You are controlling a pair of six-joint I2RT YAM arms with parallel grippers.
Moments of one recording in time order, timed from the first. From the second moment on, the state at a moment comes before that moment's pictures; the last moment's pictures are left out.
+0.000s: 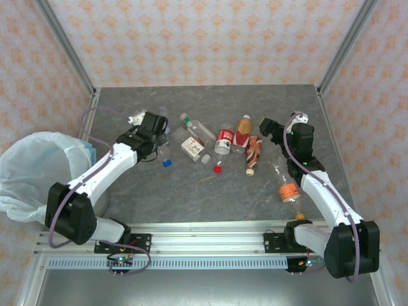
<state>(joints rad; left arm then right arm) -0.37 1.37 1.10 -0.62 -0.38 -0.85 0.12 1.07 0.69 0.04 -0.03 0.49</state>
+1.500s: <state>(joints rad) -0.12 0.95 1.52 -1.21 -1.24 -0.72 0.13 1.12 0.67 0.22 -0.01 0.62</state>
